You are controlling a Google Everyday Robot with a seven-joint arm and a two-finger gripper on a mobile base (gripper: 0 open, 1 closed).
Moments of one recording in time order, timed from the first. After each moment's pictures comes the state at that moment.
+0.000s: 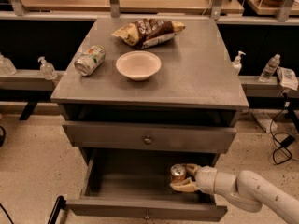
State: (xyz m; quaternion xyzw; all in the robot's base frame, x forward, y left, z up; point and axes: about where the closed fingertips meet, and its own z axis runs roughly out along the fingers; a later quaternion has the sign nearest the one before) arm 0.517 -0.134 0.461 -0.44 0.69 0.28 0.50
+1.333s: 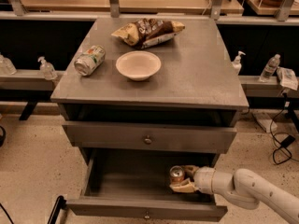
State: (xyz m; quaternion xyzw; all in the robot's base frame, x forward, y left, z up) arm 0.523 -0.135 0.434 -0.45 0.71 0.27 0.47
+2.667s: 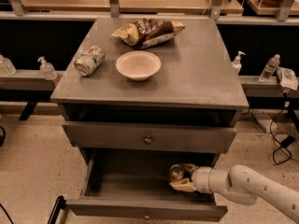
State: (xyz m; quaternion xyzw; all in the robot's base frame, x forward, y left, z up) arm 0.521 -0.132 0.418 -0.47 0.73 0.26 0.43
